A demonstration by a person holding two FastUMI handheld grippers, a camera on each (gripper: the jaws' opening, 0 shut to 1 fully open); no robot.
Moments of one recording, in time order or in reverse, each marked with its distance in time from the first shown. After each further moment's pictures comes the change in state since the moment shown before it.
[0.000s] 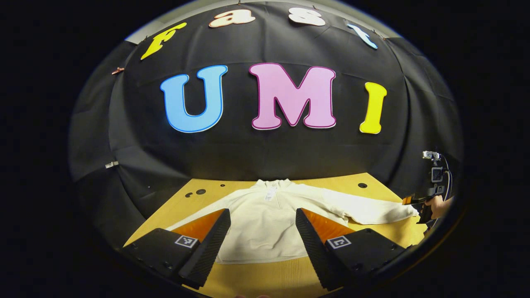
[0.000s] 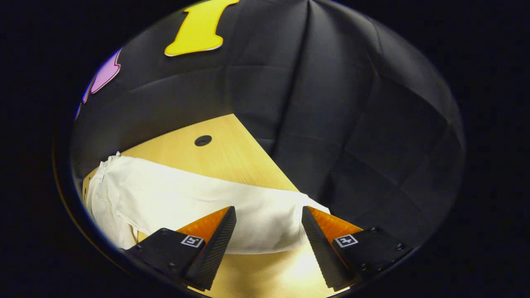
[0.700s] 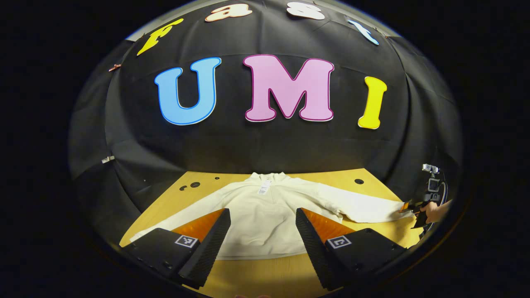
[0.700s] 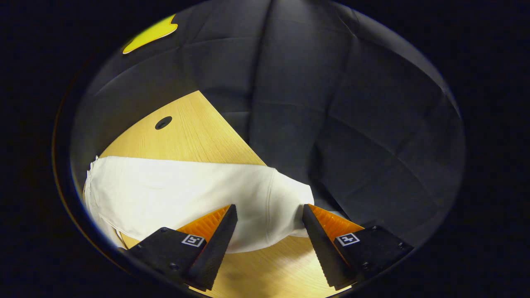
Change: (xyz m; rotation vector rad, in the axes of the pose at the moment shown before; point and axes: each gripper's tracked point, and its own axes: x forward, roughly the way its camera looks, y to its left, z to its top) left arm 0.007 -0.027 -0.004 -0.019 0.047 -0.031; right arm 0.037 -0.034 -0.048 0.087 0.147 -0.053
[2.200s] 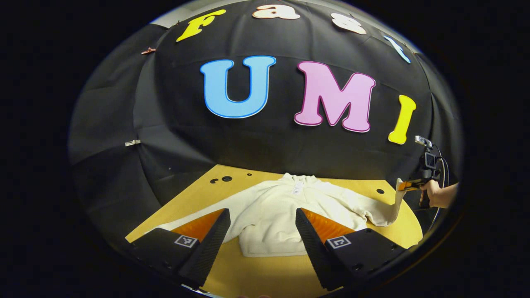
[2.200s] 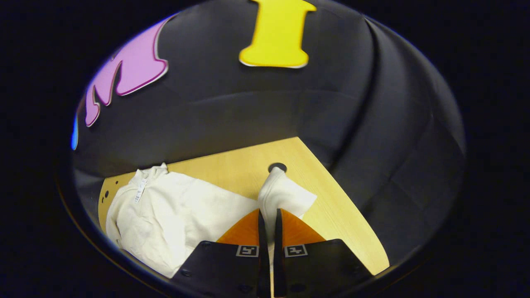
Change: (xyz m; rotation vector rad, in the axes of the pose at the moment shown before) left arm -0.031 0.137 -0.015 -0.132 -0.007 0.156; right arm -0.141 0.256 0.111 -0.265 -0.238 0.328
